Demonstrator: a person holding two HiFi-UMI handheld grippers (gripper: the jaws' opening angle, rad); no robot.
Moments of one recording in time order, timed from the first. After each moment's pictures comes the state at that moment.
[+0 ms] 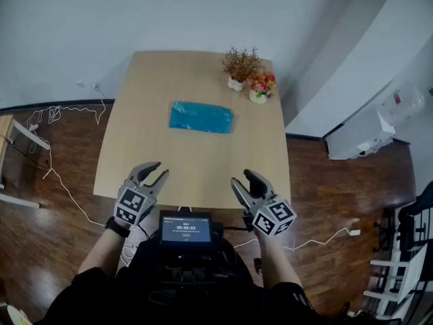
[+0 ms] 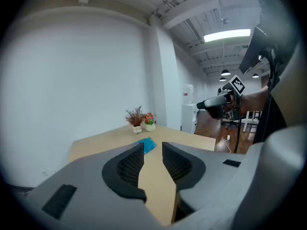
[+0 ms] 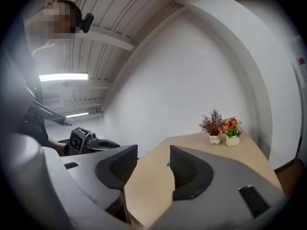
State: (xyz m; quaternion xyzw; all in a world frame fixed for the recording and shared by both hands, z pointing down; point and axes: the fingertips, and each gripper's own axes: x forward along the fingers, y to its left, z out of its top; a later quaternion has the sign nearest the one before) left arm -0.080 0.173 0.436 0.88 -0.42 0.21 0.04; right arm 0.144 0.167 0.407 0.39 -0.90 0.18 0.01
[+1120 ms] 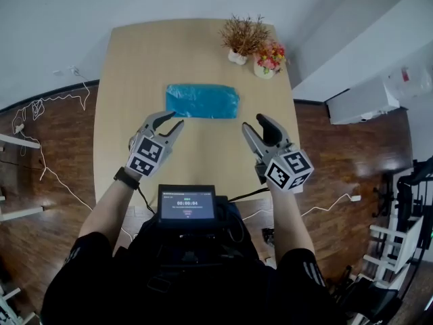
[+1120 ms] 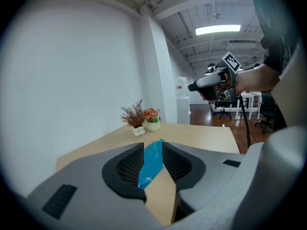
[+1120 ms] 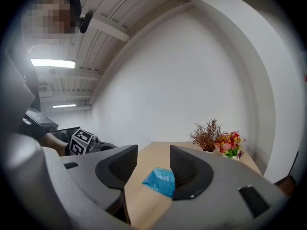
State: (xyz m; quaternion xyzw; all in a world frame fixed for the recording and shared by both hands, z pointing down) left arm -0.083 -0.030 0.478 0.91 -0.34 0.25 0.00; right arm 0.106 -0.020 0.399 0.44 -0.89 0.15 0.04
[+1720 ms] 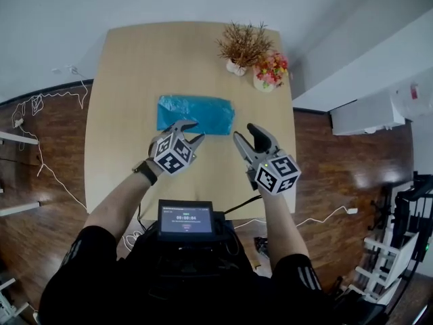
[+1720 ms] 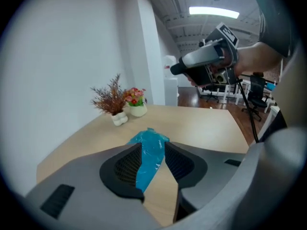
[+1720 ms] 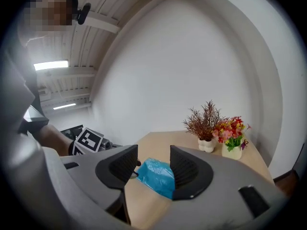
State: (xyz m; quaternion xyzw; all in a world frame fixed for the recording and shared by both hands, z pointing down) left arm 0.021 -0.081 0.585 0.90 -0.25 0.36 0.04; right arm 0.125 -0.087 0.469 0.41 -0.89 0.20 0.07
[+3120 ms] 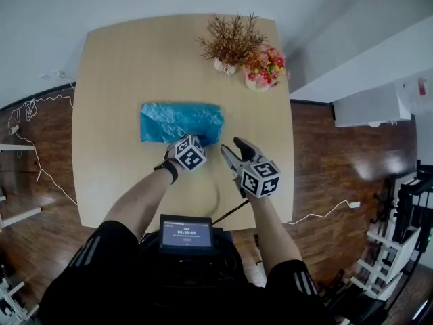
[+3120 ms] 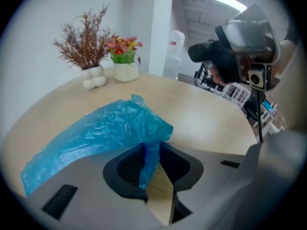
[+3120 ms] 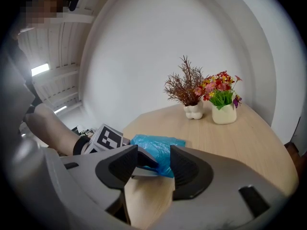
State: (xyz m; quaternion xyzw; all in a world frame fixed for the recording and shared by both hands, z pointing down) left arm 0.106 -0.103 0.745 0.86 -0.19 0.44 0.18; right arm 0.153 -0.109 0.606 0.41 -0.85 0.31 0.12
